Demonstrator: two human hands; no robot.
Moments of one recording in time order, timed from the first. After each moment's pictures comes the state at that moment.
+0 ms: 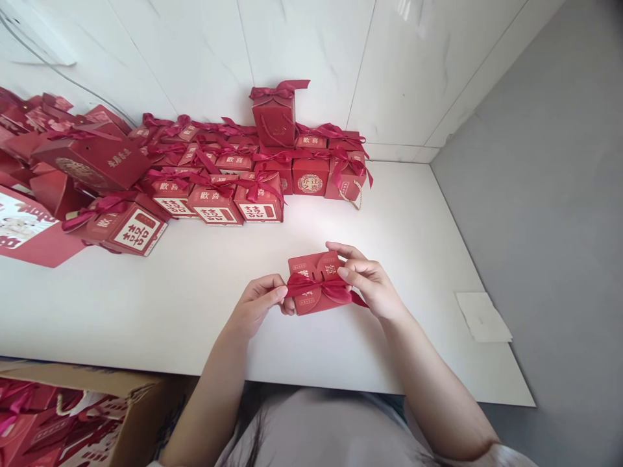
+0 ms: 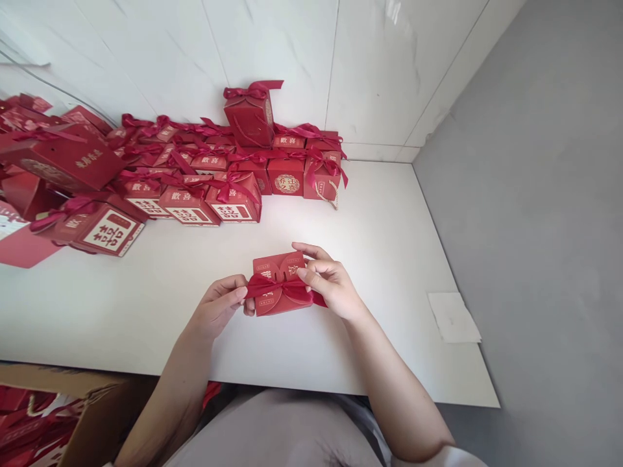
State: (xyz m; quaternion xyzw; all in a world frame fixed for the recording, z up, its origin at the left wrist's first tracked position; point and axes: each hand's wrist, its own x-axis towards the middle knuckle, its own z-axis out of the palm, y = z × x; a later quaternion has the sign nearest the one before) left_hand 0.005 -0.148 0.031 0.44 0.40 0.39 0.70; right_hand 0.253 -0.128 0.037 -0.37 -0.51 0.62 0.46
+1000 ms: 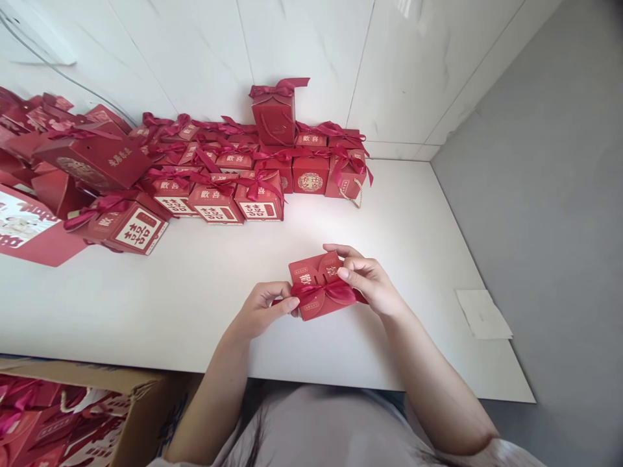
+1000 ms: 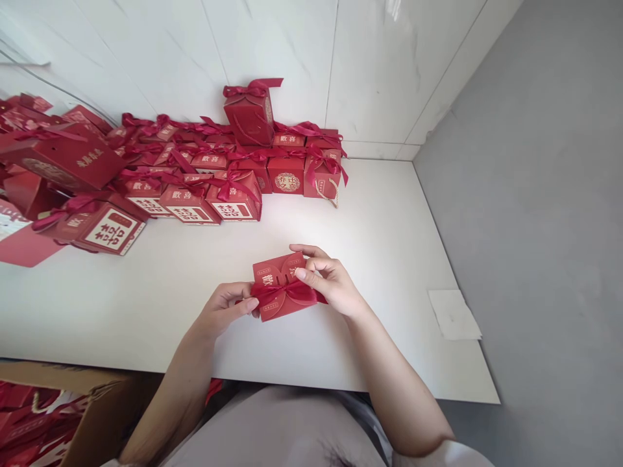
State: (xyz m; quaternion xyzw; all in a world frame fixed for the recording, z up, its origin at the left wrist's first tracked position) left_hand 0.007 -0.154 0.030 0.53 0.40 0.34 0.67; right_hand 0.256 -0.127 0.037 -0.38 -0.52 0.63 0.44
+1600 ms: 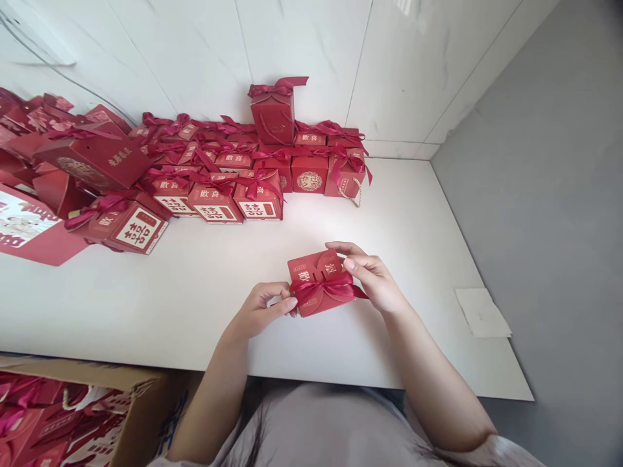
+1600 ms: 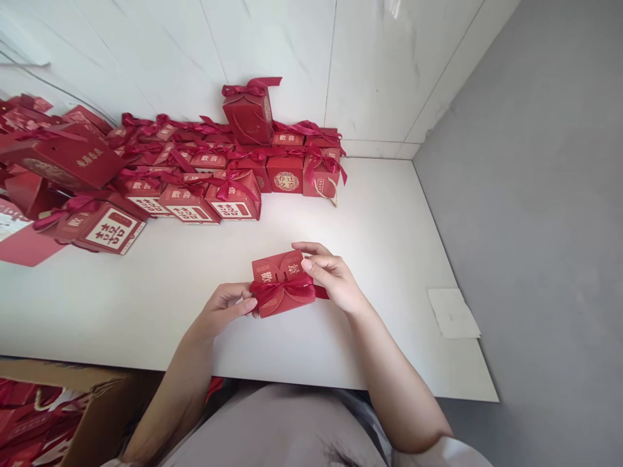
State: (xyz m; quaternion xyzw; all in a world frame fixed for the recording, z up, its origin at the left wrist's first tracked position) left_hand 0.006 -0.154 0.034 0.58 0.39 0.32 0.64; right_hand 0.260 -0.126 0.041 -0.38 -0.53 0.62 0.43
